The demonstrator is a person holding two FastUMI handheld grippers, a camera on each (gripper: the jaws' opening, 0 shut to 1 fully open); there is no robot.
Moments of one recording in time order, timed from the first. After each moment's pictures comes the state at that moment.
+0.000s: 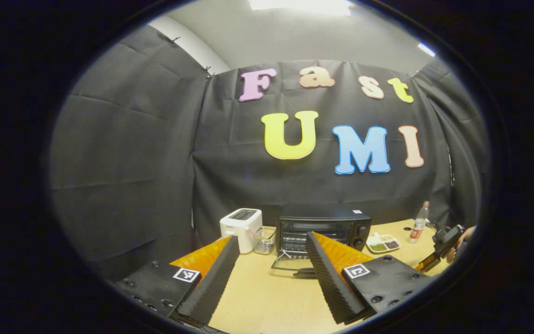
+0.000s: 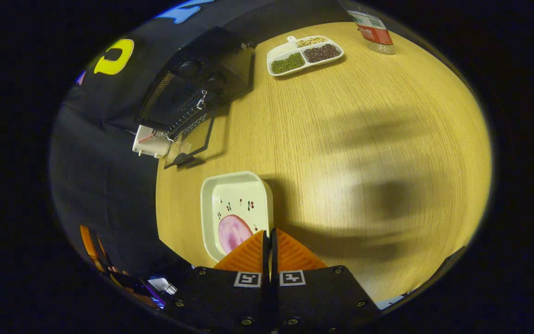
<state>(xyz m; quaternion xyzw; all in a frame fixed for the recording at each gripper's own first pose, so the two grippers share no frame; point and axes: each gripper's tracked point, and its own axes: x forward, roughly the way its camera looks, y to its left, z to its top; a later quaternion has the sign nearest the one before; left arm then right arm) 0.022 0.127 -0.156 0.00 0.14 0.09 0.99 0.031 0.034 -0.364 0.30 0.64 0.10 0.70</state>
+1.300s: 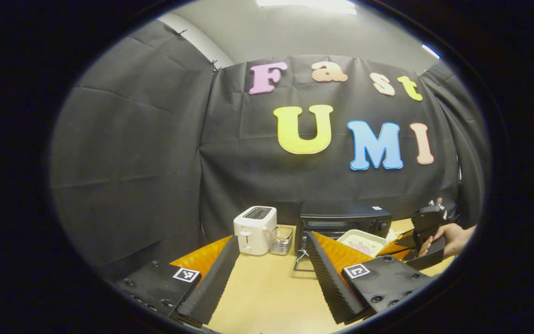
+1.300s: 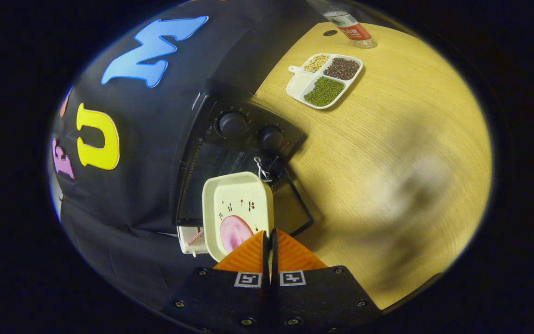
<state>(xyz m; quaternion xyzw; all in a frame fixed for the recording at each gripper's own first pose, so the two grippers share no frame) 0.048 0.209 -0.176 0.00 0.15 0.10 0.98 0.201 0.169 -0.336 0.52 0.45 -0.08 0.72</state>
